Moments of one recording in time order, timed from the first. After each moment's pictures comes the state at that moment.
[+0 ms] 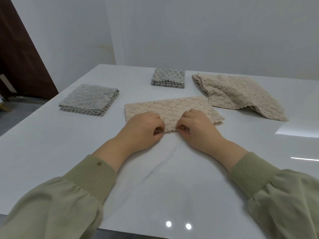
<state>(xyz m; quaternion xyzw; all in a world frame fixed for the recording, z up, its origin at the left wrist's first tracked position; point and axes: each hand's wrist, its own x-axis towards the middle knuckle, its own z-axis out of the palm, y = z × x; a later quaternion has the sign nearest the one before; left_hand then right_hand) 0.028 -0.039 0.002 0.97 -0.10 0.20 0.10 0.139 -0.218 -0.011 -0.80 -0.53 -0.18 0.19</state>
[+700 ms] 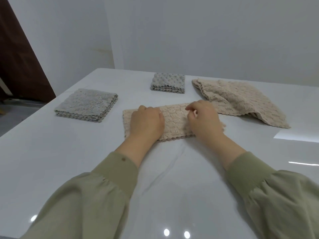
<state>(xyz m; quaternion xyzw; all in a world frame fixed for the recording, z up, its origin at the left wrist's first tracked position) 0.080 -0.053 0.007 0.95 0.18 0.21 0.11 0.160 -0.198 0.007 -0.87 -0.32 -0.21 0.32</state>
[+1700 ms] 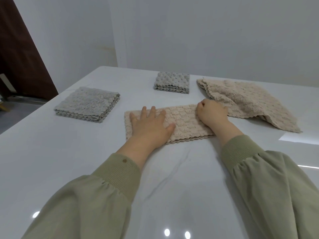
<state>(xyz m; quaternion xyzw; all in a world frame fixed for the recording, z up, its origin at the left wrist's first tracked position) 0.085 -0.048 -0.008 0.98 0.19 0.02 0.05 0.235 -0.183 -0.001 -0.97 -0.17 -0.06 0.13</state>
